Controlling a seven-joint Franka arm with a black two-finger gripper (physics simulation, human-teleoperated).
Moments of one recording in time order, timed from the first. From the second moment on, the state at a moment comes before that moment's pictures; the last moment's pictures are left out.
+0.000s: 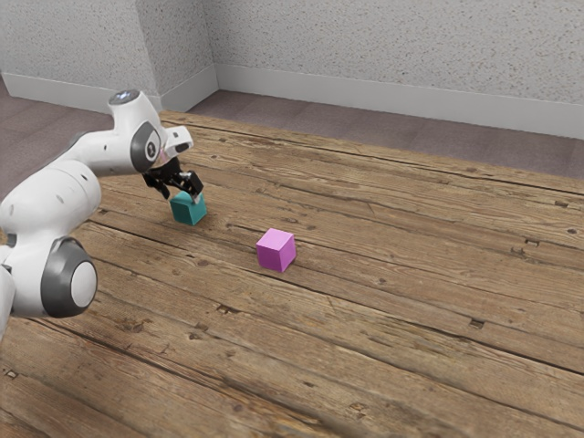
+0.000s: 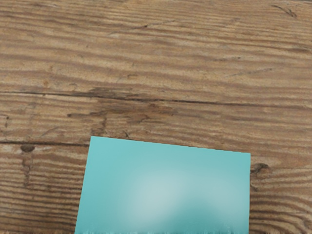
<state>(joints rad) 0.34 1.21 0.01 -0.56 -0.10 2.05 0.26</state>
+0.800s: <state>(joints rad) 0.35 1.23 0.01 -0.57 -0.14 2.06 0.28</state>
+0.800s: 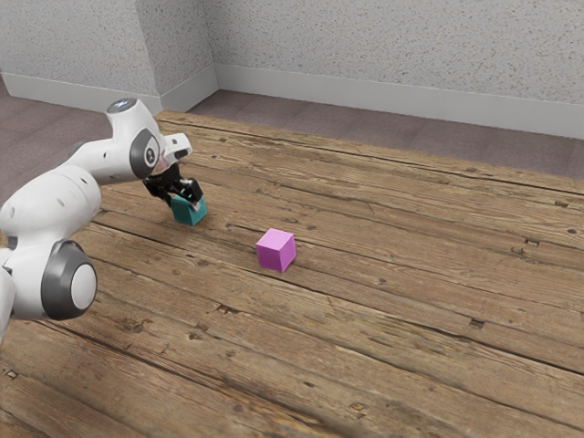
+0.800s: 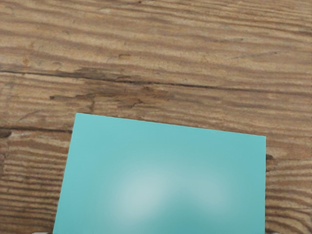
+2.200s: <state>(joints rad) 0.19 0.59 0.00 -1.34 -0.12 2.15 0.23</state>
